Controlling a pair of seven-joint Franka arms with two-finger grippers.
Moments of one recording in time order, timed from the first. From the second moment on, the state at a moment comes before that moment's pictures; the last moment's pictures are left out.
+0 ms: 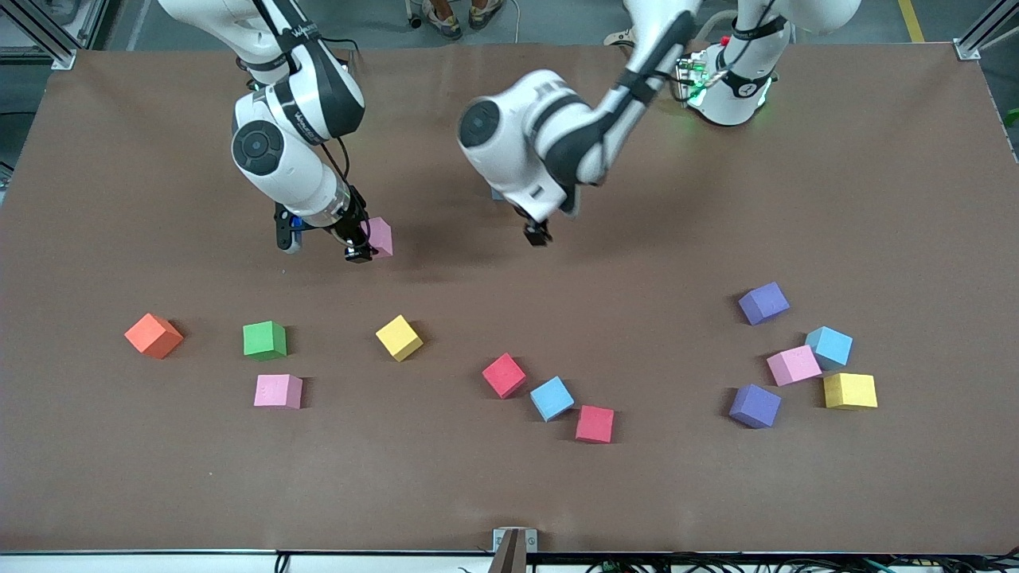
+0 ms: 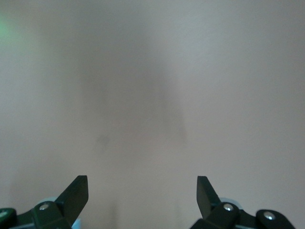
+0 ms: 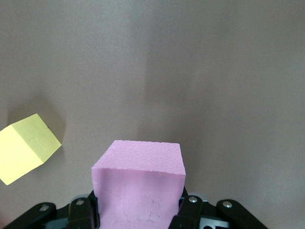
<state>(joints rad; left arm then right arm) -0.77 0.49 -0.07 -1.64 0.16 1.86 -2.32 0.15 0.06 0.32 -2.31 0.18 2.33 1.75</state>
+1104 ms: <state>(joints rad) -0.03 0.45 -0.07 -1.64 0.11 1.97 -0.52 0.24 0.08 0.47 -2.40 0.18 2.47 2.20</state>
